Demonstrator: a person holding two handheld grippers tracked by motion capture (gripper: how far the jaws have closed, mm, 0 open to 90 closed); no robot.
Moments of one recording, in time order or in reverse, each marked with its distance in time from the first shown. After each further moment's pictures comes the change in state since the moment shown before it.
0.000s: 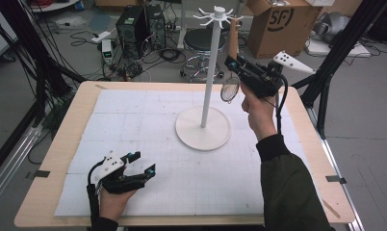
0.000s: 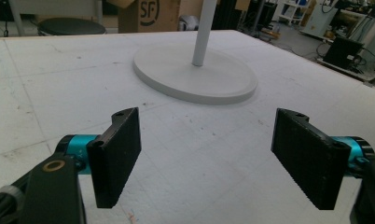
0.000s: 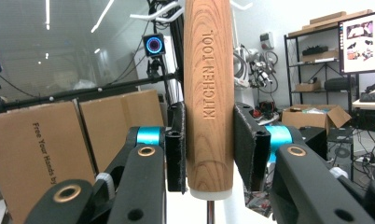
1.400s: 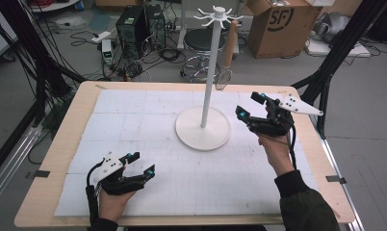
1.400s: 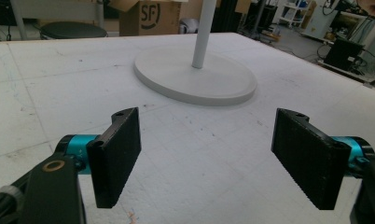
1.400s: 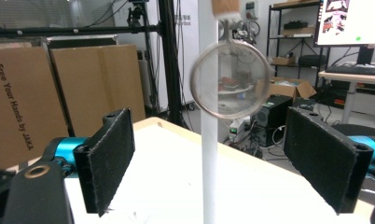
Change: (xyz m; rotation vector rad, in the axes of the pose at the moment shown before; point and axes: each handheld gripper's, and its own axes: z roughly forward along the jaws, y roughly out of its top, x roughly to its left) left arm -0.001 -0.001 -0.002 -0.011 -0.002 0.009; right arm 0.002 -0.068 -0.077 0.148 -0.086 -0.117
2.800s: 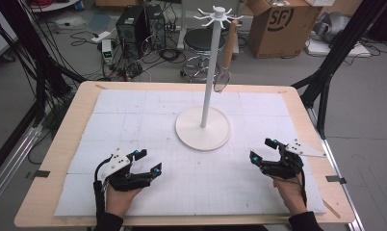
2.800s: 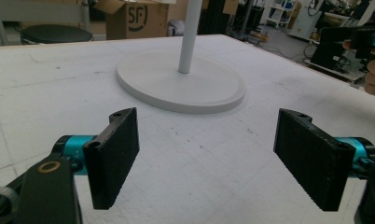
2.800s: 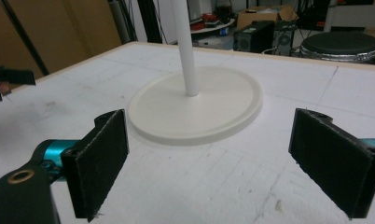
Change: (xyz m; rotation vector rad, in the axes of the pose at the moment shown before) left arm -0.003 0.003 0.018 -0.008 -0.049 0.013; right arm -0.002 -0.107 -0.077 0.226 -0.099 0.099
